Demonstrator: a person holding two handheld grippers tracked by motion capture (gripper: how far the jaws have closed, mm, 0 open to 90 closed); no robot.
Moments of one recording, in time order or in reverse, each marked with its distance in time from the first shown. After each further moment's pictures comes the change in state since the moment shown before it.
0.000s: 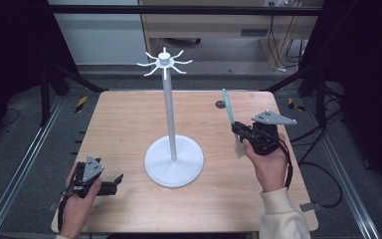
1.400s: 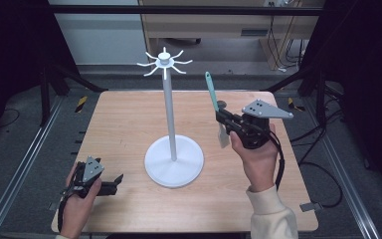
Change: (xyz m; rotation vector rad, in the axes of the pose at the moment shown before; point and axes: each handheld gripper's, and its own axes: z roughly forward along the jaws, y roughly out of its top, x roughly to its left) left arm 0.000 0.000 0.000 -0.003 0.002 0.002; right arm 0.043 0.043 -0.013 -0.161 0.106 -0.051
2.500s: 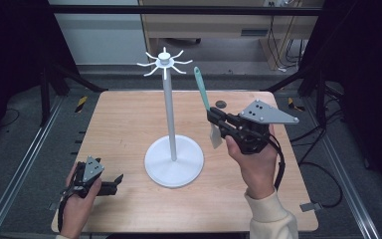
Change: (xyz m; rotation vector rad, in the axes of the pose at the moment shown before) left arm 0.000 0.000 0.000 0.003 -0.001 0.002; right arm 0.031 0.023 -0.020 -0.094 0.092 -0.063
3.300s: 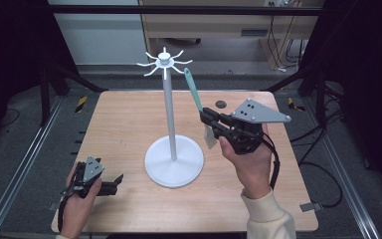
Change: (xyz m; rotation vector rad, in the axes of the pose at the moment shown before) left arm 0.000 0.000 0.000 0.002 0.000 0.001; right arm 0.010 0.005 0.008 0.012 0.032 -0.029
